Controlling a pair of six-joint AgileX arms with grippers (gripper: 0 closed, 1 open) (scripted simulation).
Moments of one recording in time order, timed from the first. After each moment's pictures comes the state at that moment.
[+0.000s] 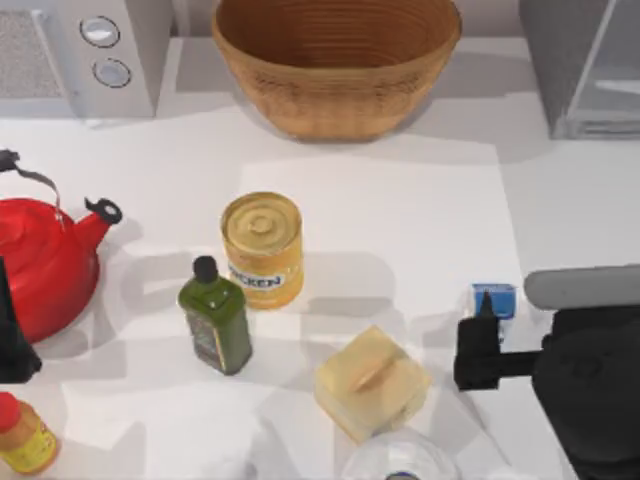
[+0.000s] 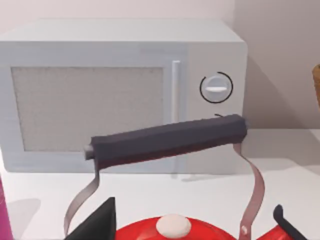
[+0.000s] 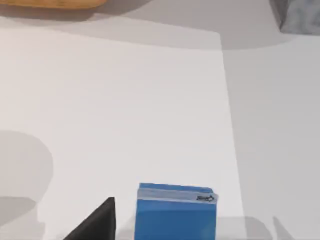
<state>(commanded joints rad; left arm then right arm) 0.00 0.00 0.00 0.00 0.00 0.00 0.92 1.27 0.32 0.32 0.81 0.43</state>
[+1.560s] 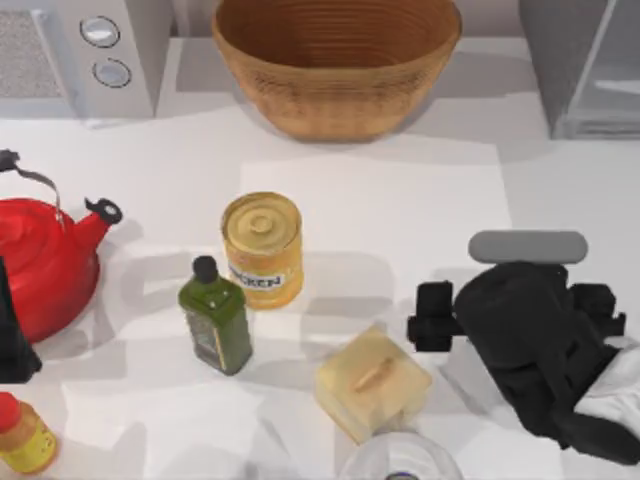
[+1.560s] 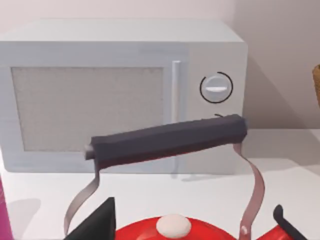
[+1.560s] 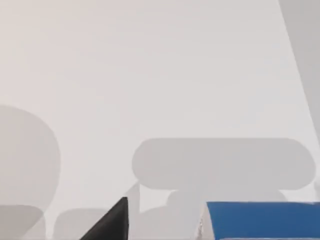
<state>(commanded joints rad) 0.00 0.00 0.00 0.00 0.00 0.00 0.78 1.64 0.53 0.32 0.64 0.54</state>
